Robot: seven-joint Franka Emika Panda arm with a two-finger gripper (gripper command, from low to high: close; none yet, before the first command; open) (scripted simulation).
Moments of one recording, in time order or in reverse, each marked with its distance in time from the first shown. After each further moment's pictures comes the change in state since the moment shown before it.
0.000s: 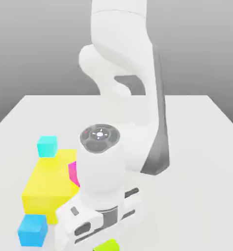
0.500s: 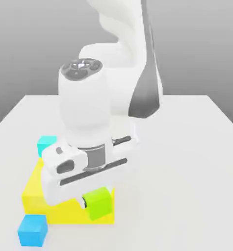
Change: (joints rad) arm -0.016 -0.473 -0.090 -0.196 -0.093 -0.287 0.123
